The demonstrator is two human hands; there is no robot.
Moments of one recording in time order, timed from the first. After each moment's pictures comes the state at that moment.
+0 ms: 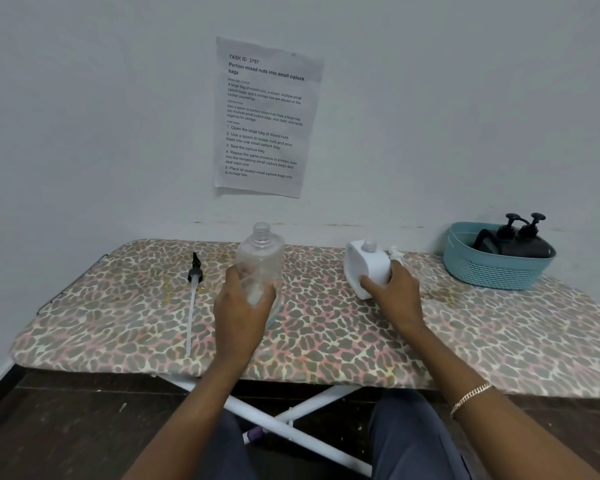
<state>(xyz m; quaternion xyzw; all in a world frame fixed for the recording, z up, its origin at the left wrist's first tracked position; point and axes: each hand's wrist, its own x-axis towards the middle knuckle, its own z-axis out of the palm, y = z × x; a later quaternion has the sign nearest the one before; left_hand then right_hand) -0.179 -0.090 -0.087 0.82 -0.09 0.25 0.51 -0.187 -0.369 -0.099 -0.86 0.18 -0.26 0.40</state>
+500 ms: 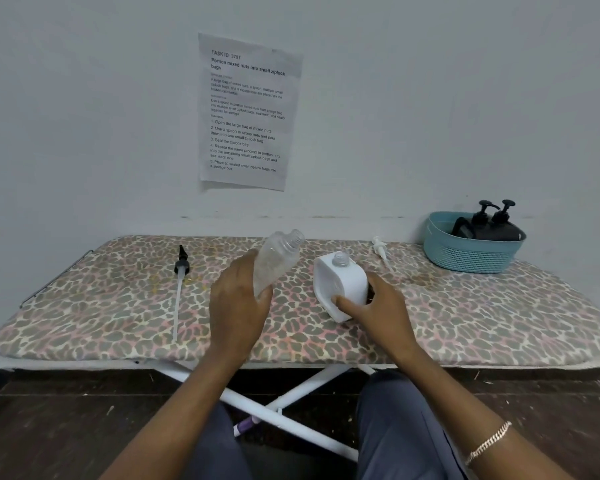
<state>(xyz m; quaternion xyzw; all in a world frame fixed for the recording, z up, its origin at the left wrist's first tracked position) -0.194 -0.100 -0.097 0.86 -0.20 0.33 0.34 -0.271 -0.338 -0.103 -0.86 0.08 -0.25 0.44</state>
